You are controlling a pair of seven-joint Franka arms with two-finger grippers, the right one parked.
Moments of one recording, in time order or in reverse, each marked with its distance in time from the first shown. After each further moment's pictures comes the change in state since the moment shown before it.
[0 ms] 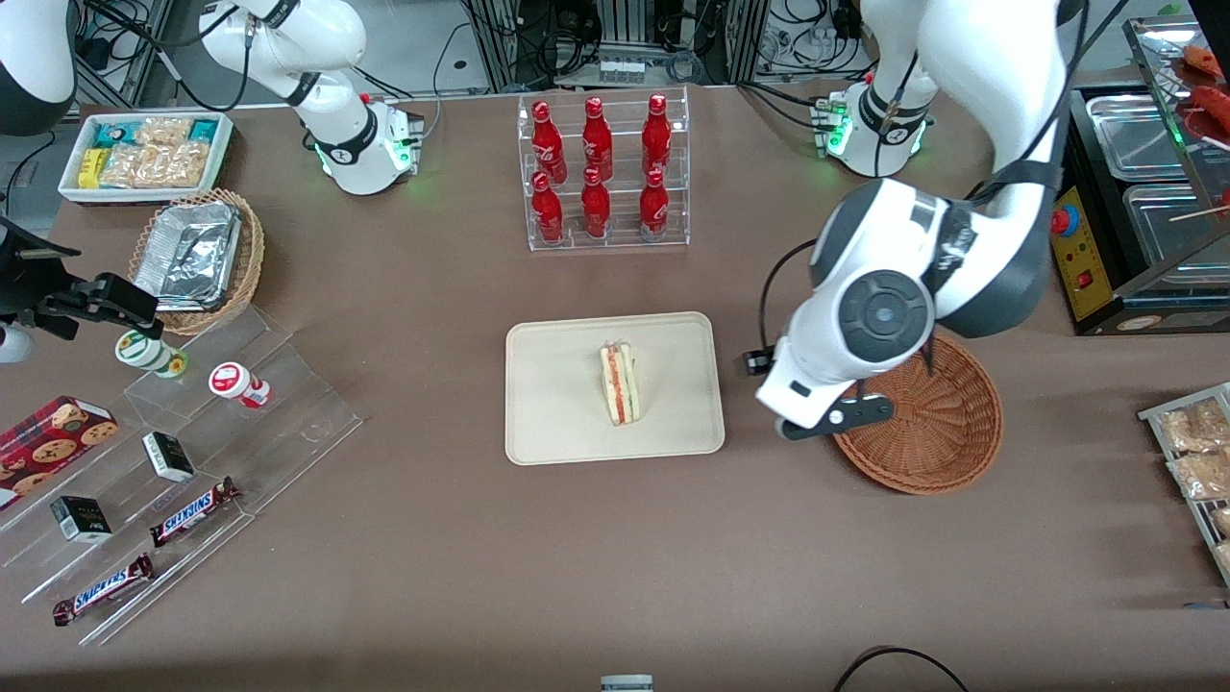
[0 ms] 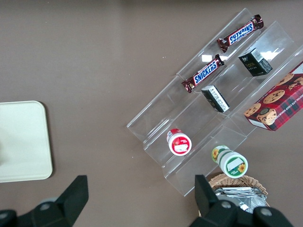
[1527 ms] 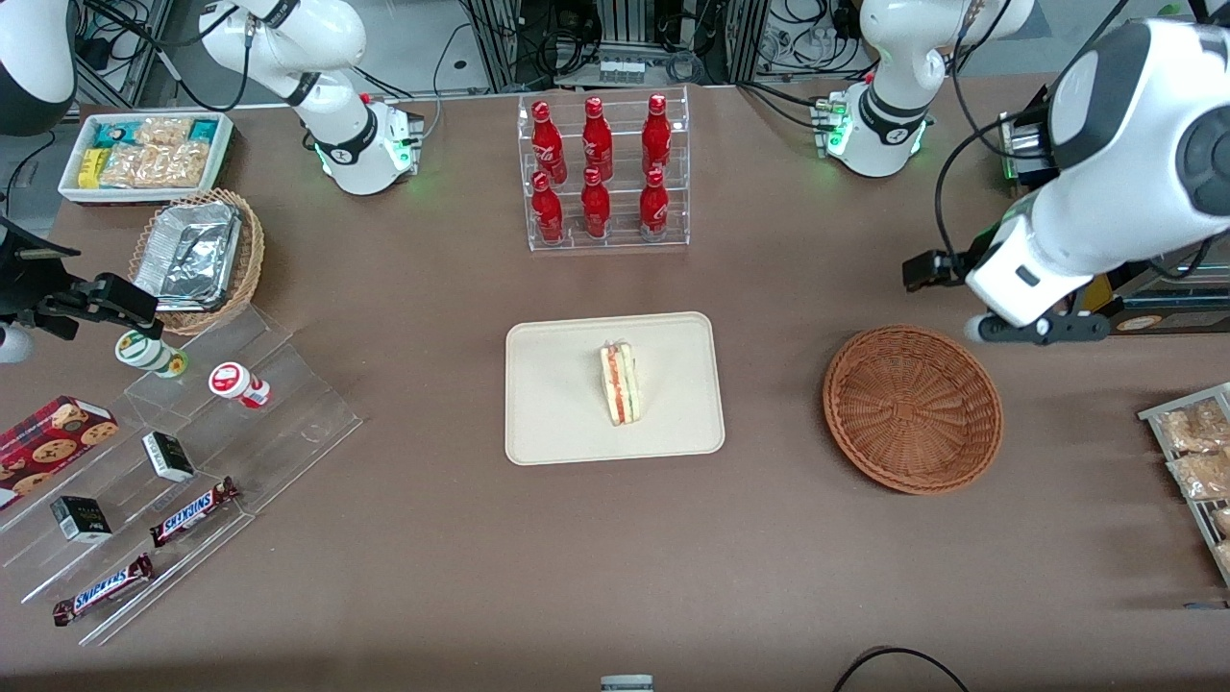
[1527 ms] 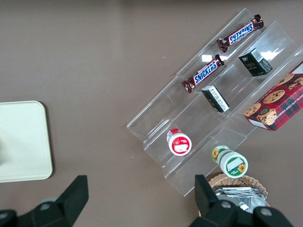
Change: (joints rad) arm 0.434 -0.416 -0.200 -0.309 0.010 -0.090 0.405
